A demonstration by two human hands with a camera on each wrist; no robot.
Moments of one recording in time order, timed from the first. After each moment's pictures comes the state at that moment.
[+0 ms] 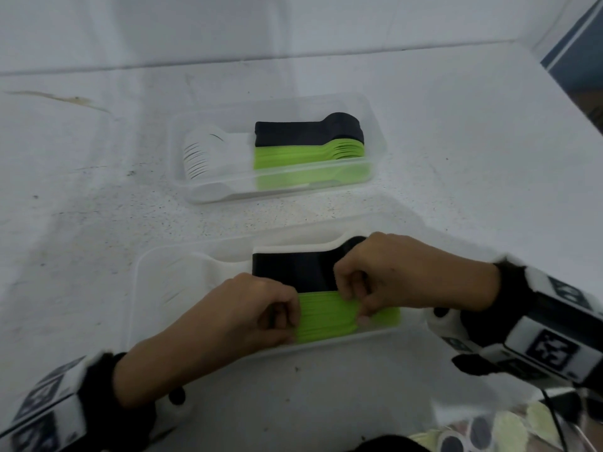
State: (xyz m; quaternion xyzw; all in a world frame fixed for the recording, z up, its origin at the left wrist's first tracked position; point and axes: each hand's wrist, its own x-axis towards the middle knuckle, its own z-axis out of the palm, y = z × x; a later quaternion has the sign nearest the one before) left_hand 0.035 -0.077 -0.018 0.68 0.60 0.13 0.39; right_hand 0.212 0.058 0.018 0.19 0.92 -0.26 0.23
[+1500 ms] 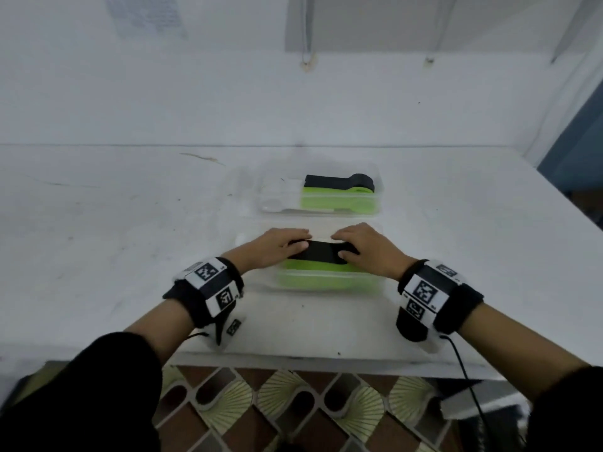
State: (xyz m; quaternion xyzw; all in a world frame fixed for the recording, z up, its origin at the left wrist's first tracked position) left_hand 0.052 -0.088 -0.008 0.61 0.73 0.16 0.26; right_hand 0.232 0.034 -0.009 0.22 0.96 -0.17 0.00
